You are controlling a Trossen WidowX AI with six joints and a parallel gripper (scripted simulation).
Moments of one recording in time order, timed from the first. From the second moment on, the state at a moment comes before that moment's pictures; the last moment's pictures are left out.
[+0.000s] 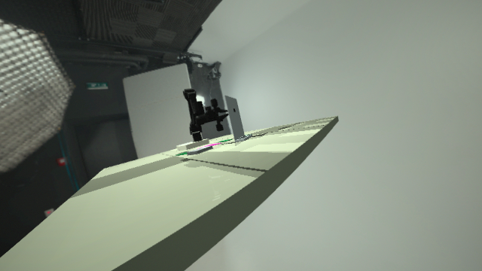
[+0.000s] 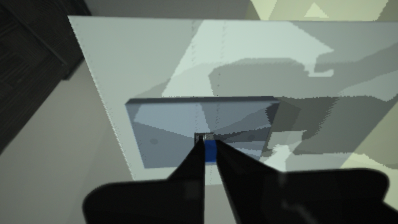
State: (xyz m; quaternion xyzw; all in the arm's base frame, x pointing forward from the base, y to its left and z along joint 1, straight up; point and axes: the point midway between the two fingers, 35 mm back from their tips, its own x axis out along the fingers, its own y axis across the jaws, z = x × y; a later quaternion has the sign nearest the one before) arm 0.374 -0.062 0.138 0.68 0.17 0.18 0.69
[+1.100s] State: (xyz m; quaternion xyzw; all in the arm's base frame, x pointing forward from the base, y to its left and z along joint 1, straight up) arm 0.359 -0.067 0.137 0.68 0.17 0.18 0.69
